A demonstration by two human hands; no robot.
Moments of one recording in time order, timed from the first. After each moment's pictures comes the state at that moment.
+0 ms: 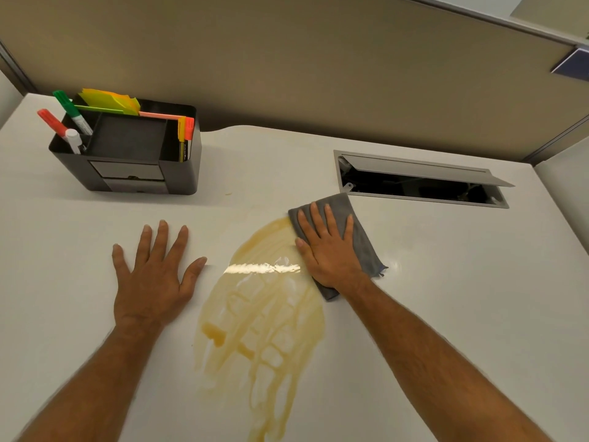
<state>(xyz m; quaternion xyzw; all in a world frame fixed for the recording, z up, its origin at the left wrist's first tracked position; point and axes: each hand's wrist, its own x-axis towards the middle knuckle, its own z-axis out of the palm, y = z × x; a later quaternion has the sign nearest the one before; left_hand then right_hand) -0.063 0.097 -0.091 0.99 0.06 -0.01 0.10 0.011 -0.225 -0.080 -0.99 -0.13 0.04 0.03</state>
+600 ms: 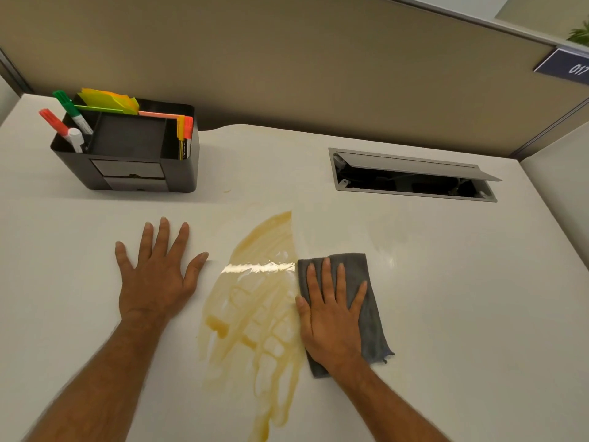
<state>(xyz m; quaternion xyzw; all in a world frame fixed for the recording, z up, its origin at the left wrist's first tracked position) -0.062 0.096 -0.089 0.99 0.06 -0.01 0.10 -0.132 -0.204 -0.093 -1.00 0.00 -0.02 0.04</state>
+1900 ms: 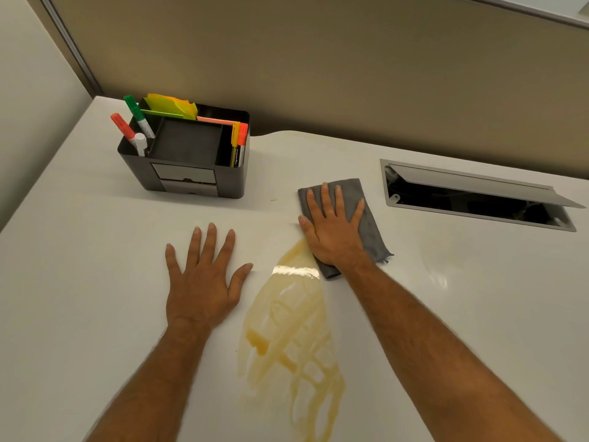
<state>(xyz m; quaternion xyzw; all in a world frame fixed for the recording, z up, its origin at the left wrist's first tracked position) -0.063 0.096 -0.093 0.99 0.05 0.00 0.09 0.071 -0.141 -0.076 -0.99 -0.12 0.06 0.02</state>
